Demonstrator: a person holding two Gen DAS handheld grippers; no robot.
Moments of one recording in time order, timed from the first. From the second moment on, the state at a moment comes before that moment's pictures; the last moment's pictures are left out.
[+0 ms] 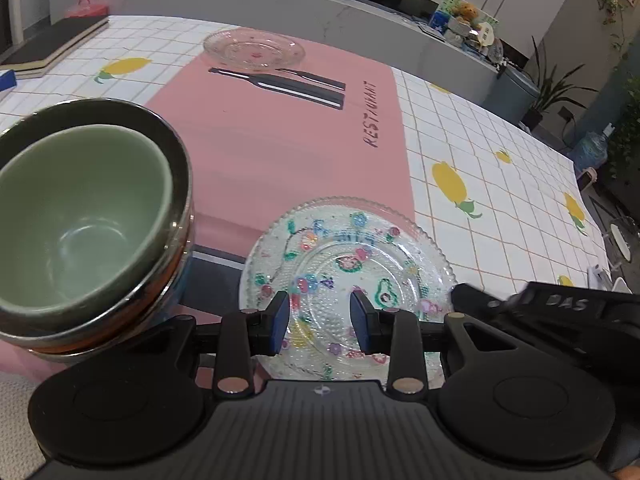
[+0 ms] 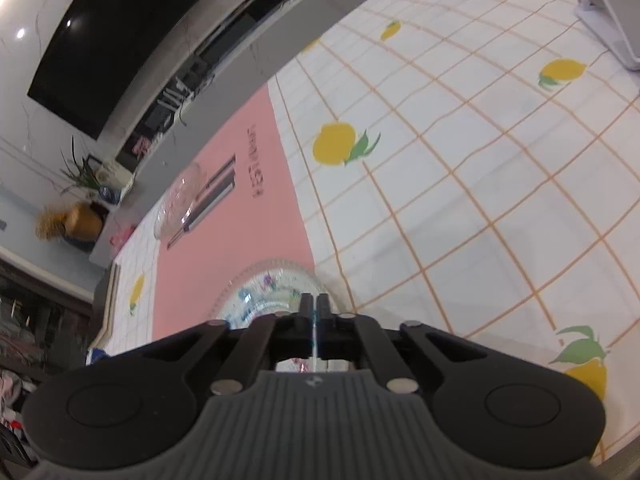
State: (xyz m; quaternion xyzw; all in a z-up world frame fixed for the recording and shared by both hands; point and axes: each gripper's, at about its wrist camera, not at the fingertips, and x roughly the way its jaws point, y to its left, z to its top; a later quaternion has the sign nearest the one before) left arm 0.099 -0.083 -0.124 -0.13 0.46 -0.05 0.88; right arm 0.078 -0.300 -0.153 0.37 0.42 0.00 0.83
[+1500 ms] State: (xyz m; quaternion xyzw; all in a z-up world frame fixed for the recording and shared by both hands) left arm 0.106 -0.071 -0.003 -0.12 0.38 -0.04 0.91; right arm 0.069 -0.286 -0.080 0.33 0.35 -0.01 0.88
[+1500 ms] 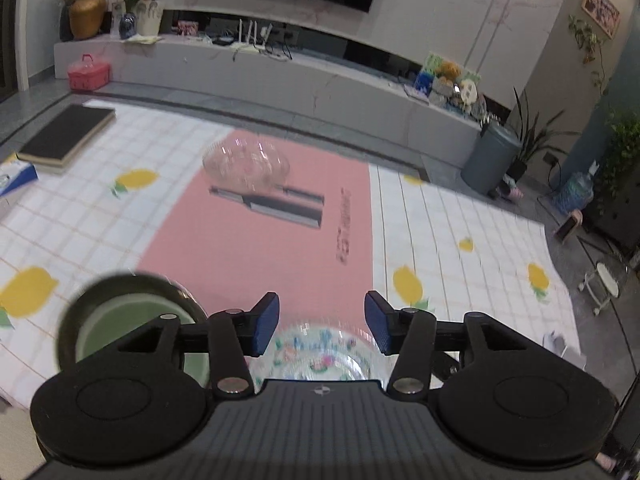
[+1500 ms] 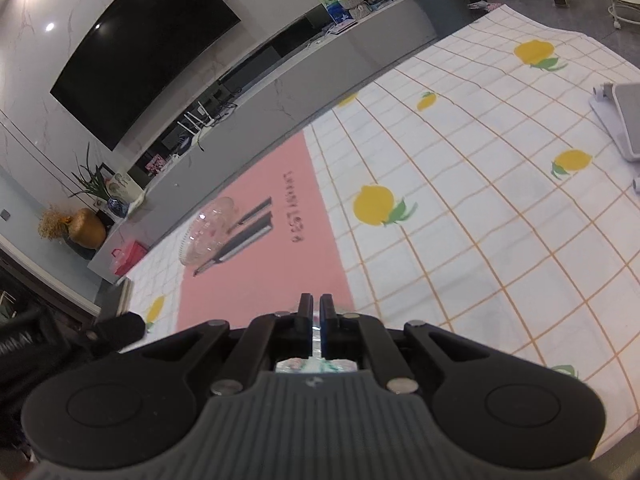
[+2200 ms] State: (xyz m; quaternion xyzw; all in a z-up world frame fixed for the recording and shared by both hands) left arm 0.198 0.049 0.068 -0.09 0.32 -0.02 0.94; right arm 0.175 -0.249 0.018 0.32 0.34 0.14 0.87
